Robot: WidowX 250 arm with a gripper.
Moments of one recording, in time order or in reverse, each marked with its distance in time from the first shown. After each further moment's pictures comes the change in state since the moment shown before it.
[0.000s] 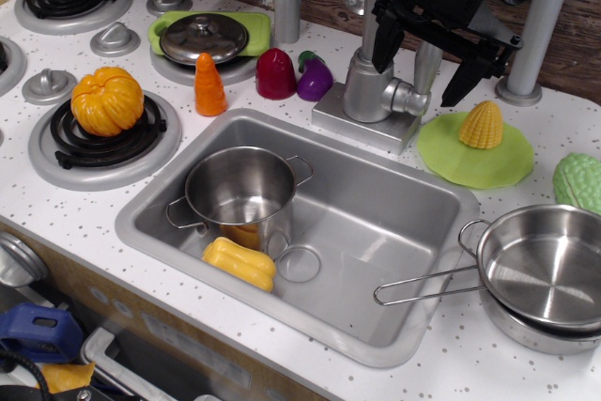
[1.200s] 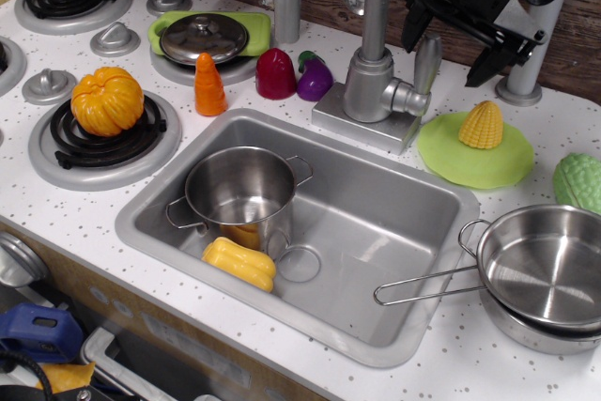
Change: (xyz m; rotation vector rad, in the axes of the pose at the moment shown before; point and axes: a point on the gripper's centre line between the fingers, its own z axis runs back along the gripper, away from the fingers) arm 0.038 -0.008 0.003 0.066 -0.227 0.024
